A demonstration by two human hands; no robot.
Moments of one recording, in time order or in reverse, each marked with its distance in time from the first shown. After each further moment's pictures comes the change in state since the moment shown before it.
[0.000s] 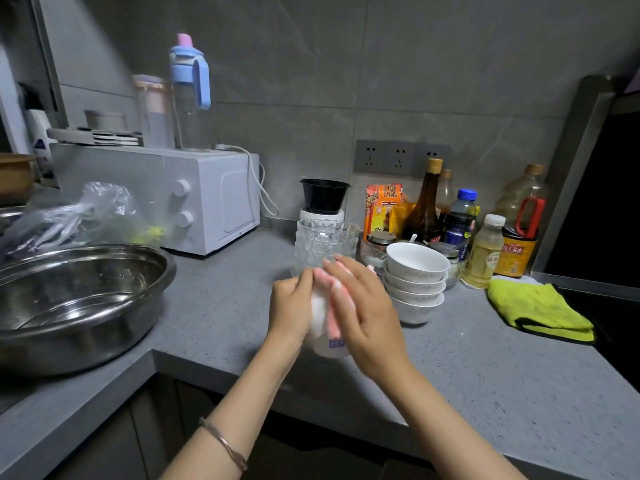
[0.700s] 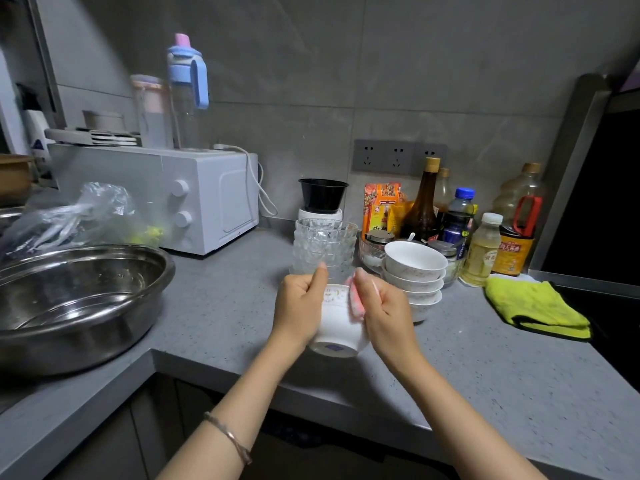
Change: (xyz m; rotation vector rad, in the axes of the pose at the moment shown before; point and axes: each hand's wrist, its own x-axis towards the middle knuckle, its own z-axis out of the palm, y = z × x) left_hand -0.005 0.001 0.002 0.166 -0.110 0.205; right_hand 0.002 0.011 -0.007 0.412 0.058 0.372
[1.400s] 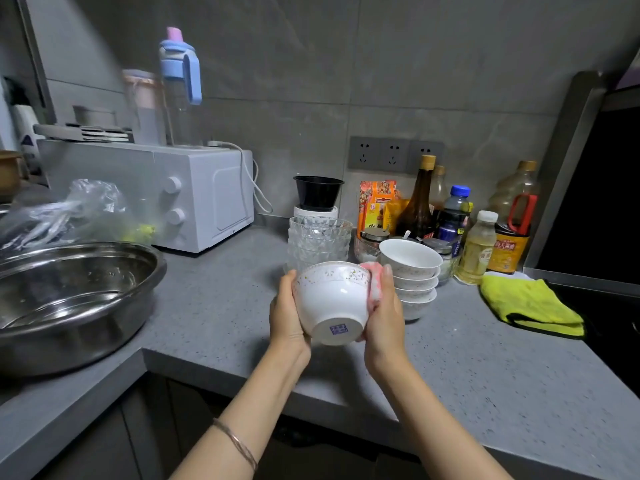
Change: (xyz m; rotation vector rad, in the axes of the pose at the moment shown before) left_hand -0.005 -0.007 0.014 -0.663 0.188 -0.482; right_hand -0.003 -0.010 0.008 0.392 0.213 0.377
